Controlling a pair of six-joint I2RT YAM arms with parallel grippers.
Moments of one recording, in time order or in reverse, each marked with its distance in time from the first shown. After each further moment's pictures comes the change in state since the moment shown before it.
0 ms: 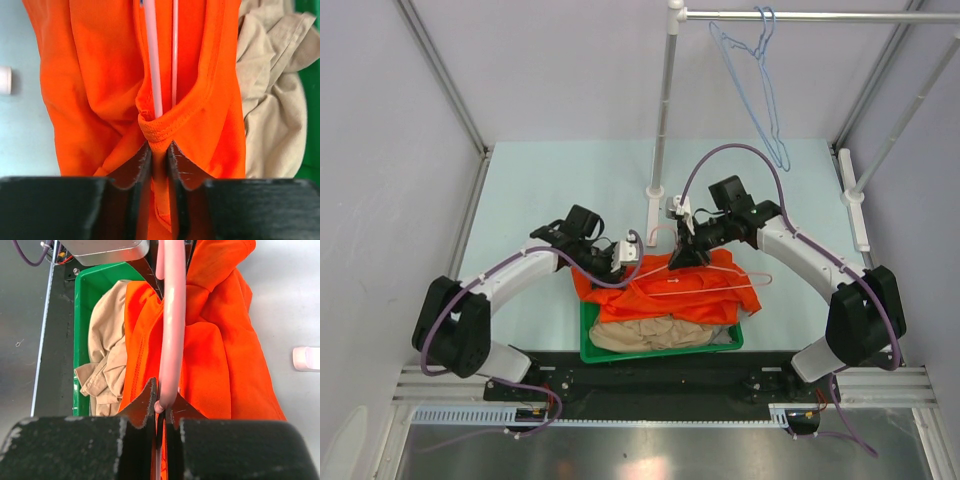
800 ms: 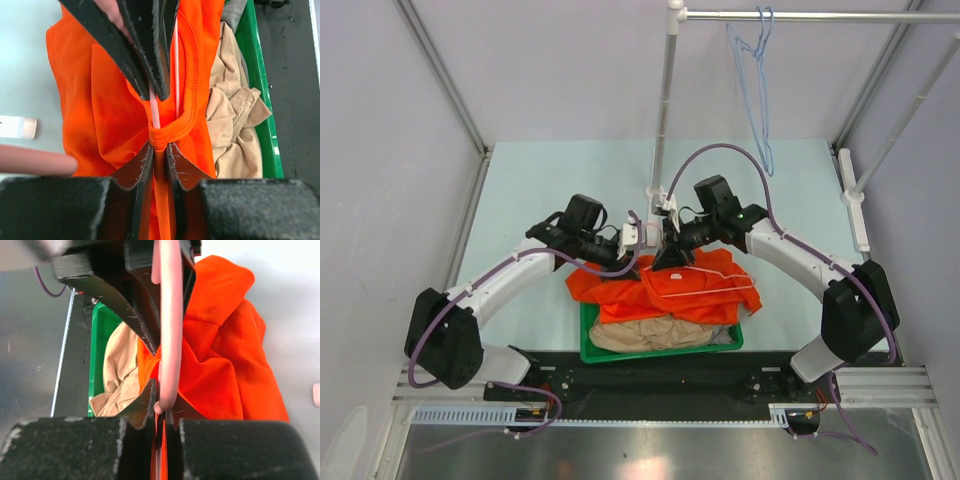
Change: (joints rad) left arm -0.064 -0.051 0.093 0.062 0.111 -0.231; right arm 0.079 0.031 0.003 0.178 -0.029 0.205
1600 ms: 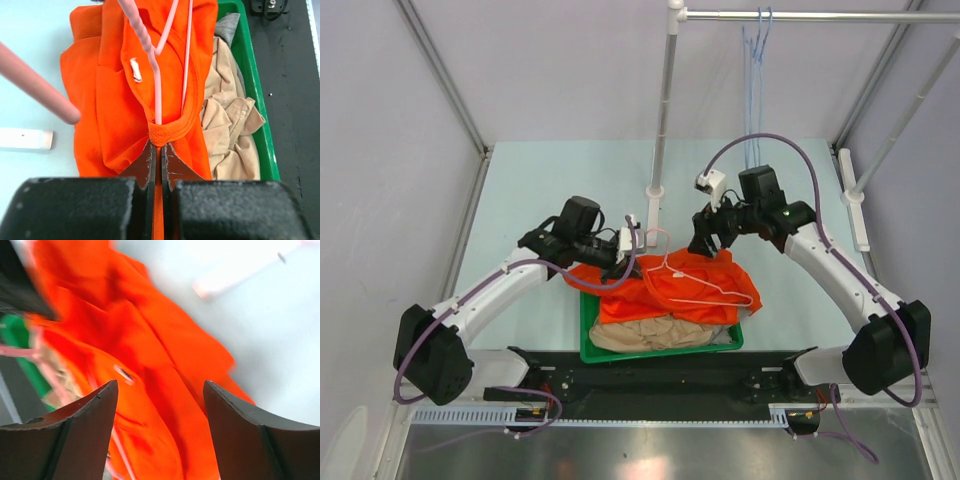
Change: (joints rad) left arm -0.029 -0.099 -0.021 0.045 -0.031 -0.032; right arm -0.176 -0.194 0.007 -0.153 0.386 0.163
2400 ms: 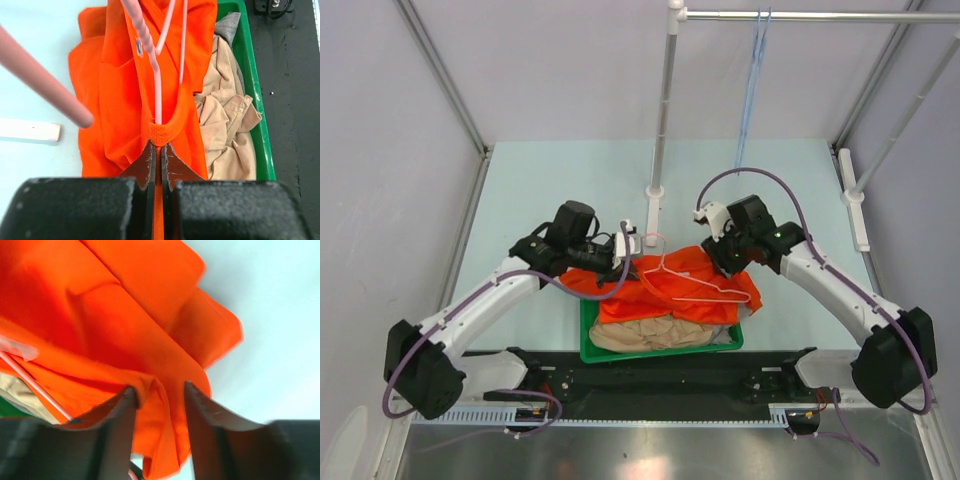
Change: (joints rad) left arm -0.022 -0.072 -0.024 -0.013 -0.056 -0.019; right arm 0.101 -0.066 -0.172 -0.113 0.467 -0.024
